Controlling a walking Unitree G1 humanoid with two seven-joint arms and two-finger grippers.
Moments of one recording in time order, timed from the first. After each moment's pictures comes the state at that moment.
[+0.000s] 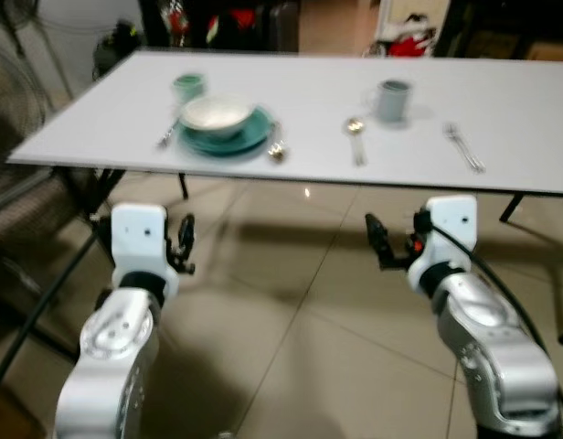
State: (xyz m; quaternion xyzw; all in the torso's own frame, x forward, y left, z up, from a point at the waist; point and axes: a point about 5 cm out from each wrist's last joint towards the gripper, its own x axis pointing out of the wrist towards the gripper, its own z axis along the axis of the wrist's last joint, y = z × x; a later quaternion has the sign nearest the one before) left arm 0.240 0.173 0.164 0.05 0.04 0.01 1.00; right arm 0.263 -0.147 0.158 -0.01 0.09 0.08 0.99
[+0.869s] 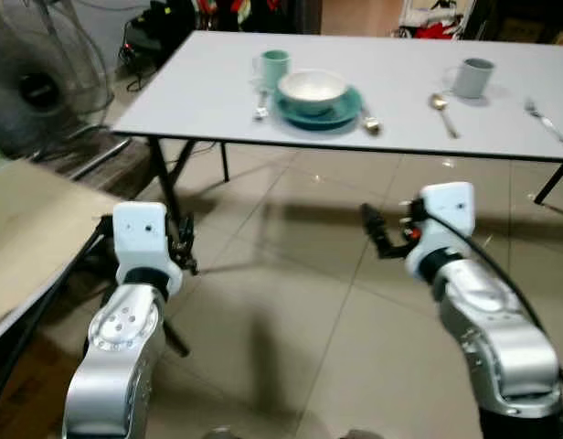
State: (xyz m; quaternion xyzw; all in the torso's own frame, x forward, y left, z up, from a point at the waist) left arm 0.248 0.168 0.165 0.04 0.03 0.02 1.00; right arm 0.272 -0.153 0.169 -0.03 0.07 0.08 0.99
